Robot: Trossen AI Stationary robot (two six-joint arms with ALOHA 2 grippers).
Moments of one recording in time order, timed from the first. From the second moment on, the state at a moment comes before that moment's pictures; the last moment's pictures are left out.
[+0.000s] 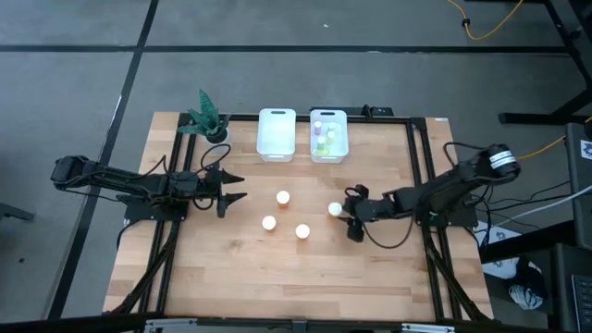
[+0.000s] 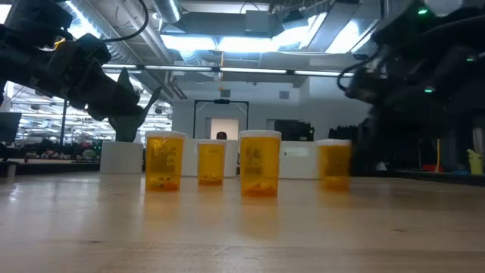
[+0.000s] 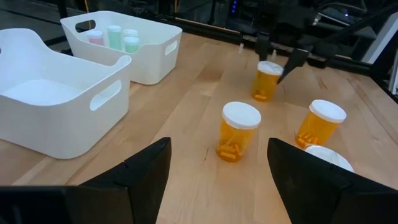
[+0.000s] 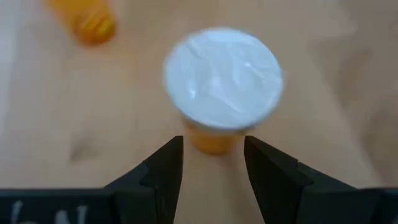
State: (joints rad) left arm -0.03 0.55 0.02 0.28 -0.27 -0.26; right arm 0.24 1.44 0.45 0.16 0.29 0.36
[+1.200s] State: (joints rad) left arm -0.06 0.55 0.04 0.33 -0.27 -0.29; right arm 0.05 1.46 0.90 -0.47 0.19 0.33
